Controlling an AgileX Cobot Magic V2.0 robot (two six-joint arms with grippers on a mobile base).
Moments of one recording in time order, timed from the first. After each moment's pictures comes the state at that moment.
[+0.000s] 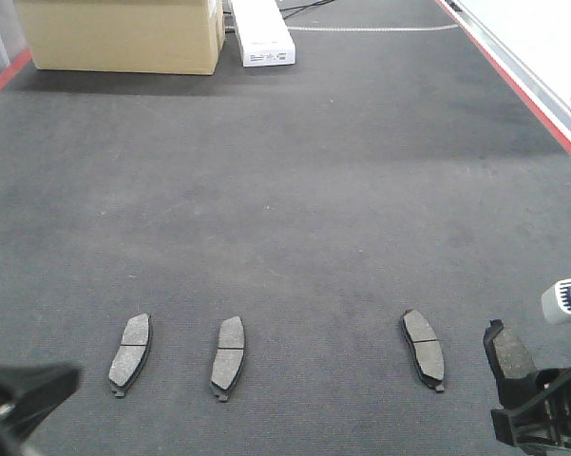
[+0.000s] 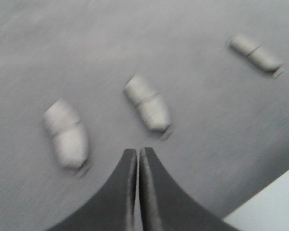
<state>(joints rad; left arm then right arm) -0.43 0.69 -0.42 -0.25 0.43 0.17 0.31 0.84 -0.57 0.01 0.69 0.11</state>
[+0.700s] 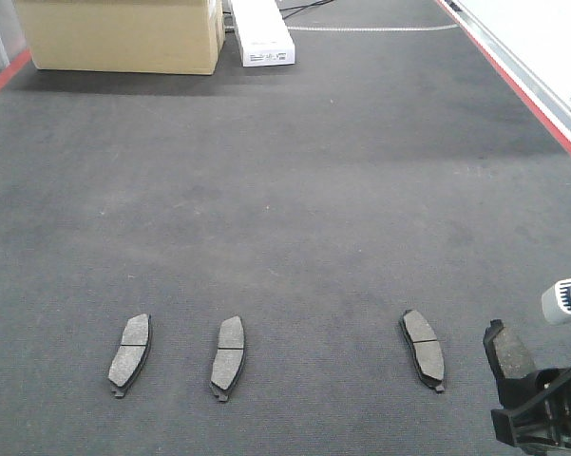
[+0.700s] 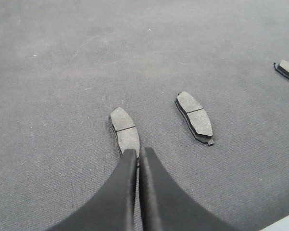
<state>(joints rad) -0.43 0.39 -0.41 0.11 0.59 -0.17 0.31 0.84 -0.57 0.01 0.69 0.10</state>
